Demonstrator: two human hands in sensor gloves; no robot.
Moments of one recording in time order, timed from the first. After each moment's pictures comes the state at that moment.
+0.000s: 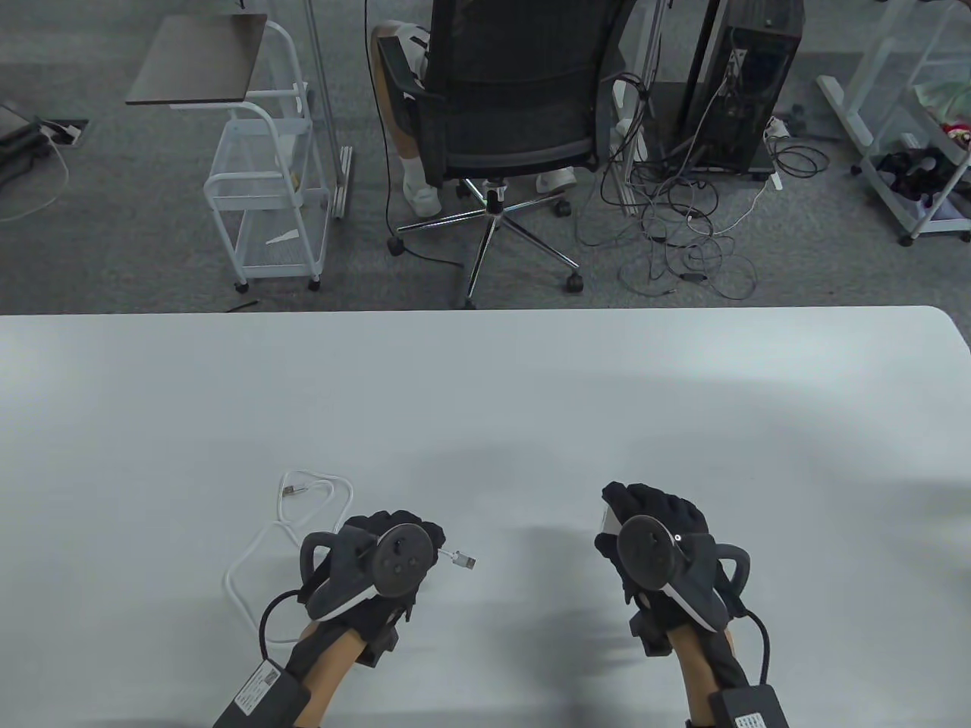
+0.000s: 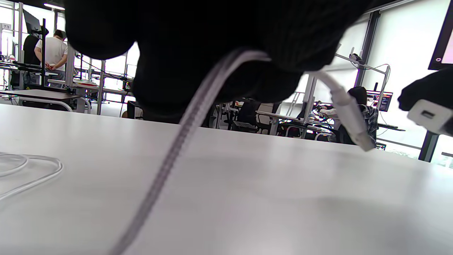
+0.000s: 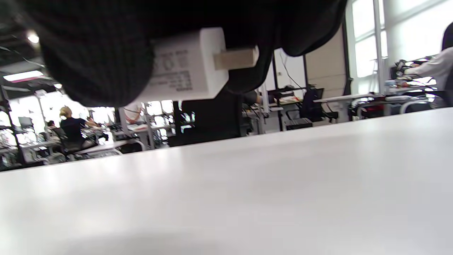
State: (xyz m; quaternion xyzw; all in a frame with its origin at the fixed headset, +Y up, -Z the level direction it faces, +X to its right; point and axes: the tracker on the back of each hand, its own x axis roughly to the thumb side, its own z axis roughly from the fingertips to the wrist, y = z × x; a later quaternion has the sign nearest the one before) left_hand -0.139 -0.699 -0.276 0.04 -0.16 0.09 0.98; right_hand 0.176 -0.711 -0.290 -0.01 -0.08 0.99 0.07
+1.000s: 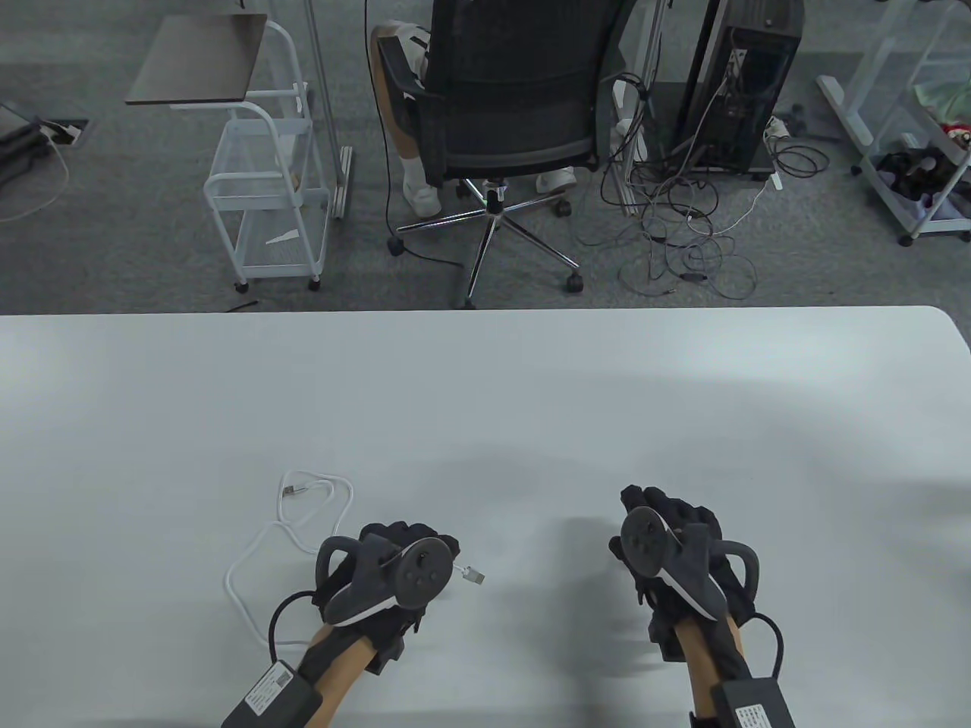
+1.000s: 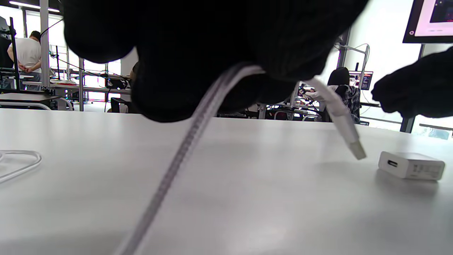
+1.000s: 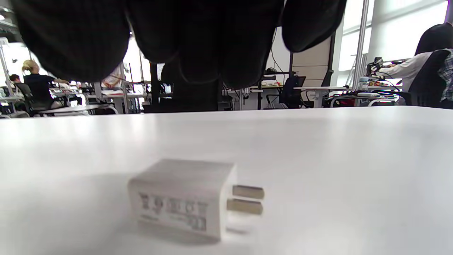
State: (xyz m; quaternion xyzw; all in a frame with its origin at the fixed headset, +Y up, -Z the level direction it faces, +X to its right) left_hand -0.119 -0.709 -0.272 0.02 -0.20 0.04 0.98; right_hand 0.185 -0.716 -0.293 -0.02 -0.05 1.00 0.02
